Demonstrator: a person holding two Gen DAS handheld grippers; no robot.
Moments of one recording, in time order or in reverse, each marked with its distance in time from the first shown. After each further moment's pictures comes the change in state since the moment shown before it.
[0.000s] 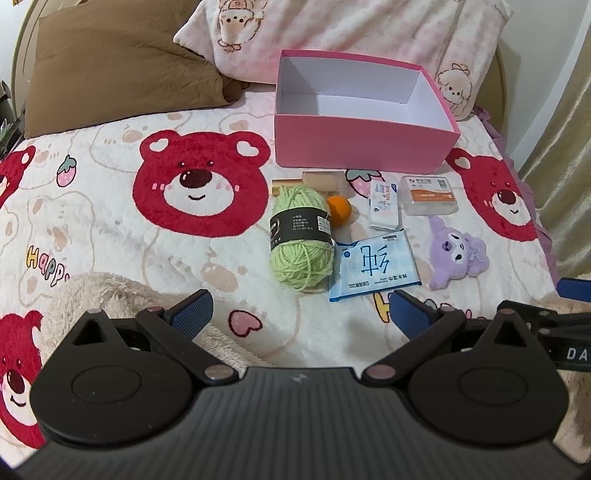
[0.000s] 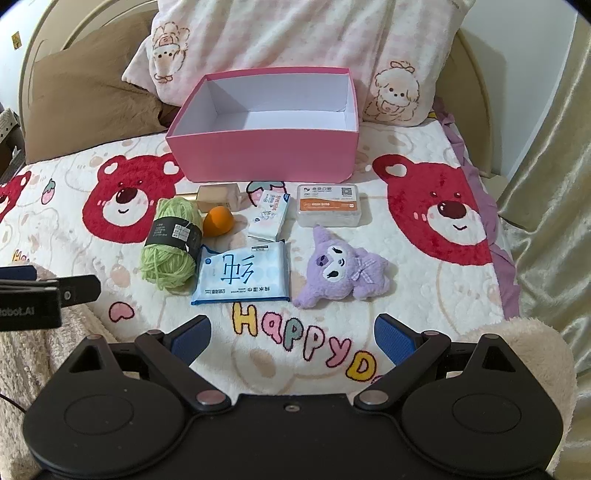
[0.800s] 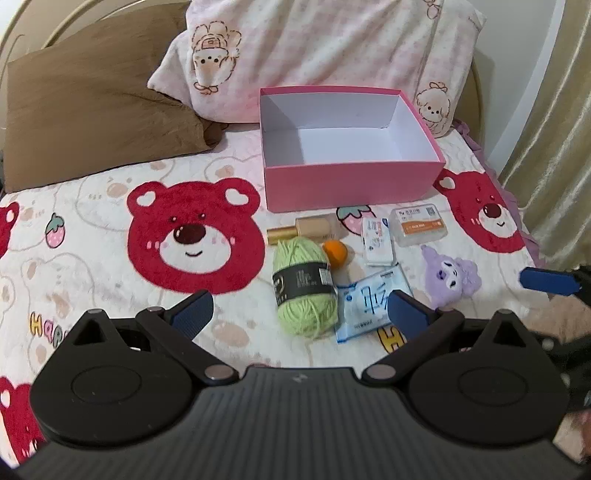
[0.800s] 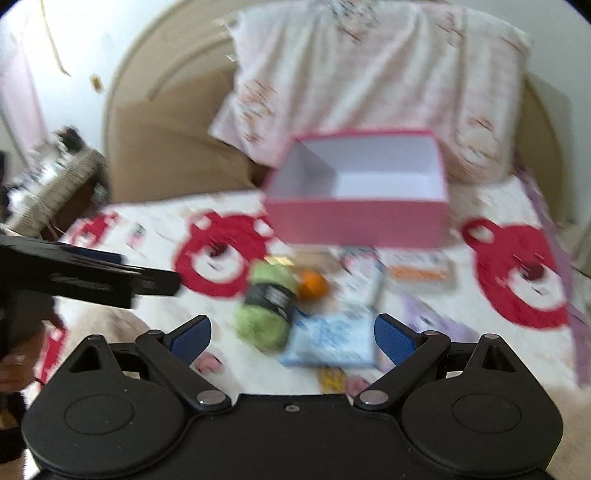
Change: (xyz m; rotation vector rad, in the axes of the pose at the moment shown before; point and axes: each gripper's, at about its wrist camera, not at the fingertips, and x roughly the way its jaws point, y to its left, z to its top) left arm -0.008 0.019 0.054 0.115 -0.043 -0.061; right arm -0.013 0.018 0.015 -0.055 -0.219 0.321
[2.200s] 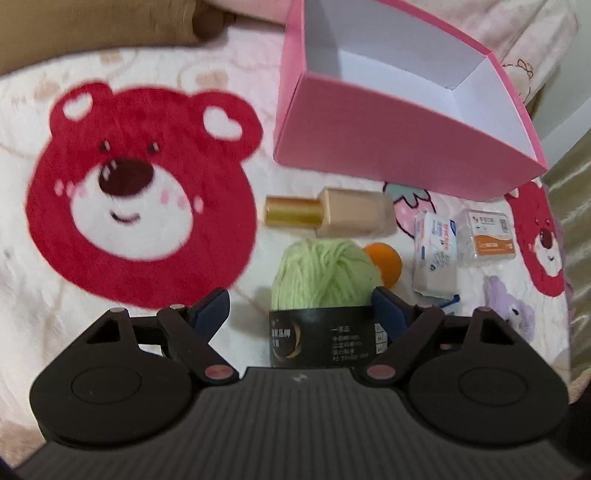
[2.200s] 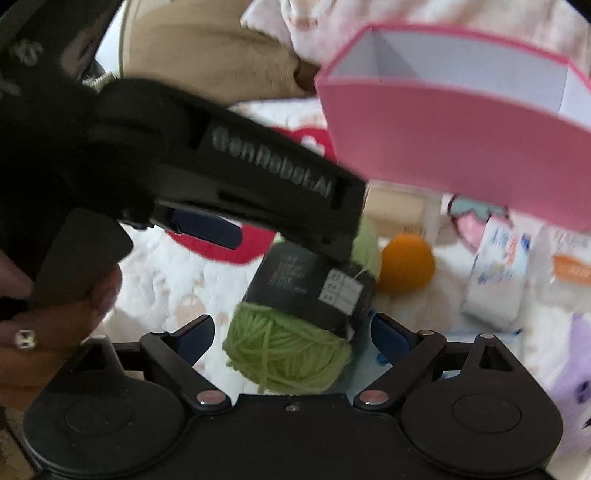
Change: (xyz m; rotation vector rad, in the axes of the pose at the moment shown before) left arm 0.194 0.049 0.013 -0.230 0.199 -0.130; right arm 0.226 0.030 -0.027 -0.103 0.225 0.079
